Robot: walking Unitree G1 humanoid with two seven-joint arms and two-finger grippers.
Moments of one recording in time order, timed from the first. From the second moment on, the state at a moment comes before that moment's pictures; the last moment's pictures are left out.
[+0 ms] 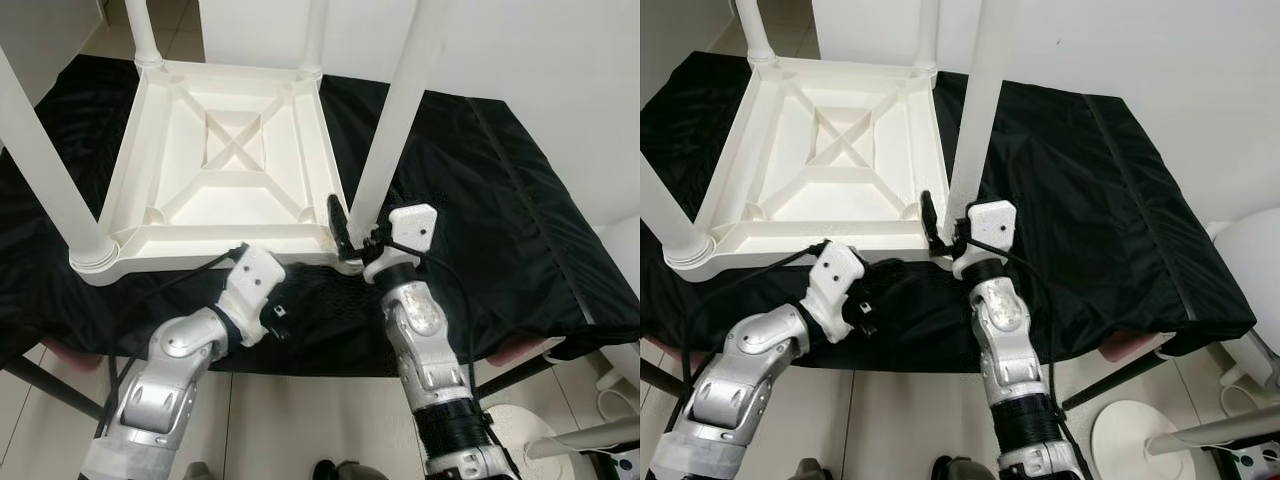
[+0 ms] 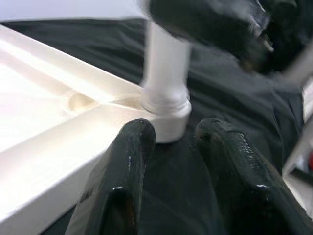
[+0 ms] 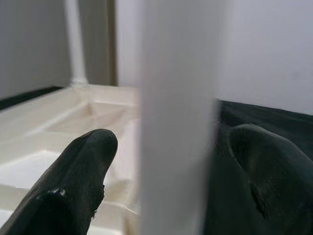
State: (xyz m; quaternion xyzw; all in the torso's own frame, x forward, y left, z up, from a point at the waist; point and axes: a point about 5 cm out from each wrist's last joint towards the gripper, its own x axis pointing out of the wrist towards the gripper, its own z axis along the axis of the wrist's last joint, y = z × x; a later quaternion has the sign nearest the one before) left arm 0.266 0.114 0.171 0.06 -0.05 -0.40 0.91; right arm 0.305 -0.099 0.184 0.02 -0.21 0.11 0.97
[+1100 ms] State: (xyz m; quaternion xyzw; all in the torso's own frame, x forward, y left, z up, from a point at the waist) left arm 0.249 0.105 0.161 0.08 -0.02 -0.44 0.89; right arm 0.343 -0.089 0.209 -0.01 -0.16 0.10 0.98
